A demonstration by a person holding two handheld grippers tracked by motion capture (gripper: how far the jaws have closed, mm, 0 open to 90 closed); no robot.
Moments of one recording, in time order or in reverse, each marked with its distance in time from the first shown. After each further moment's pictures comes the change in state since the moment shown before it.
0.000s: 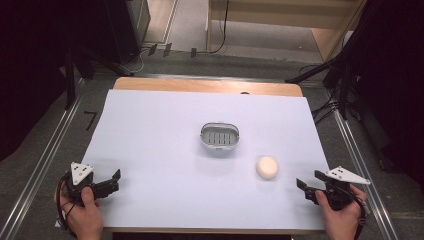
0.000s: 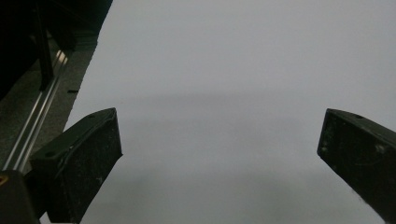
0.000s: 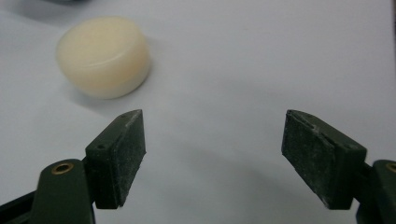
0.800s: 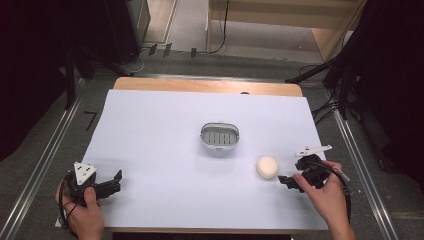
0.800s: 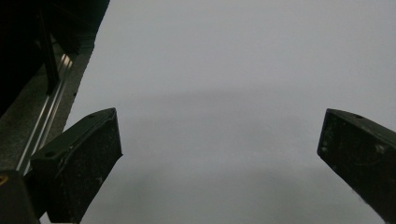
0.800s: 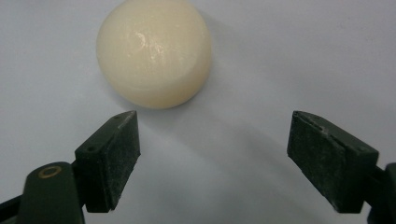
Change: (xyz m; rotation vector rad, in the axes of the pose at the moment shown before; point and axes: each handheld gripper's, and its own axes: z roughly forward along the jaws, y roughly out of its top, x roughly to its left) left arm -0.004 0.000 0.001 0.012 0.010 0.036; right arm 0.030 0.064 0.040 0.363 0.093 -0.143
